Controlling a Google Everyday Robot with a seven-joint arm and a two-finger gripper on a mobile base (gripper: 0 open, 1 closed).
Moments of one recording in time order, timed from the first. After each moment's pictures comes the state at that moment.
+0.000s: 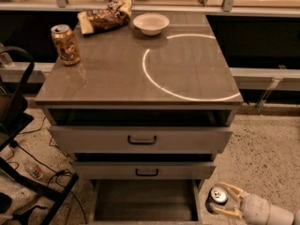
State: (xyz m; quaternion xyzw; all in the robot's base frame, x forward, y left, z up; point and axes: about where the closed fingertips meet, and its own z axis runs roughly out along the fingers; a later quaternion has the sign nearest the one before) arm 0.392 -0.258 0.504 -0.41 0.63 0.30 0.59
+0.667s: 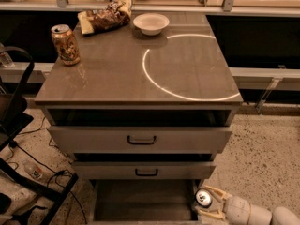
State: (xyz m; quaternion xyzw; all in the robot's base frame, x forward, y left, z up) arm 0.399 -0.214 0.460 -0.43 0.60 0.32 0.60
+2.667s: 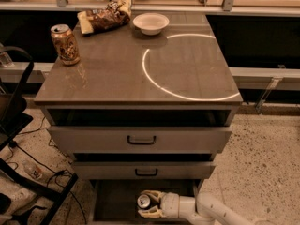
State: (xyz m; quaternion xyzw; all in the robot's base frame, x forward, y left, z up) arm 0.438 0.008 0.321 -0.49 0.56 0.42 0.52
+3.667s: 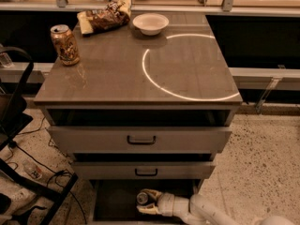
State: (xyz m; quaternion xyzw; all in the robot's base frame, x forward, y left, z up) arm 0.476 0.017 0.235 -0.44 0.60 0.41 0.52
